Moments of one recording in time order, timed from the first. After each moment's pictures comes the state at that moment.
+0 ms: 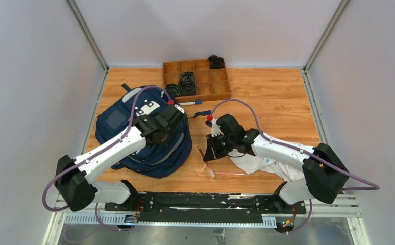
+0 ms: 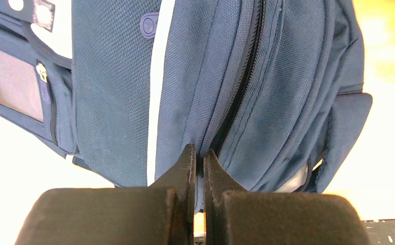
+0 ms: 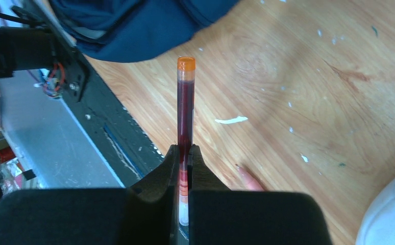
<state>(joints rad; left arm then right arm) -0.75 1.29 1.06 -0.93 -0.46 -0.17 0.81 1.40 0.81 -0.28 -0.43 0.44</state>
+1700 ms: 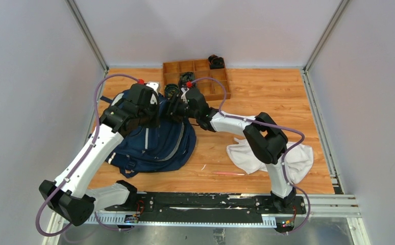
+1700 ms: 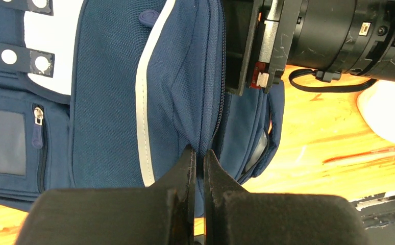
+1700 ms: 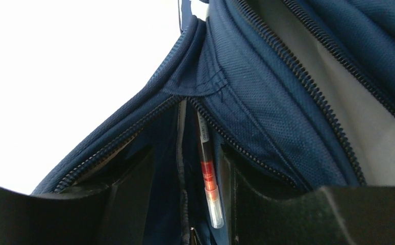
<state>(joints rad) -0.48 1.14 1.26 -0.93 -0.11 -0.28 0.82 2.06 1.43 0.39 -0.38 1.24</state>
